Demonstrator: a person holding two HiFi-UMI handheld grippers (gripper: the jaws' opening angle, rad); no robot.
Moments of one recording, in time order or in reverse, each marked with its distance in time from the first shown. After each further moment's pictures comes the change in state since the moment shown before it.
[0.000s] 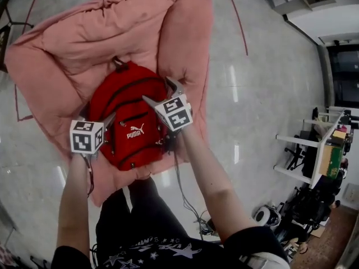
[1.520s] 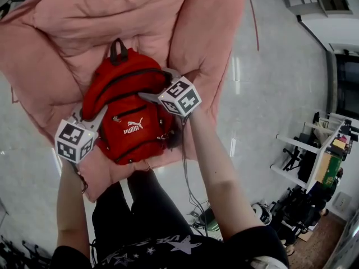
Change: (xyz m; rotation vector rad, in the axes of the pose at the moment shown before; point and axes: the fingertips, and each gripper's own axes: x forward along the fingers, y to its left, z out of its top) left arm -0.002 -0.004 -0.020 0.166 -0.100 -0.202; right arm 0.065 0.051 -0.030 -0.017 0.069 0.416
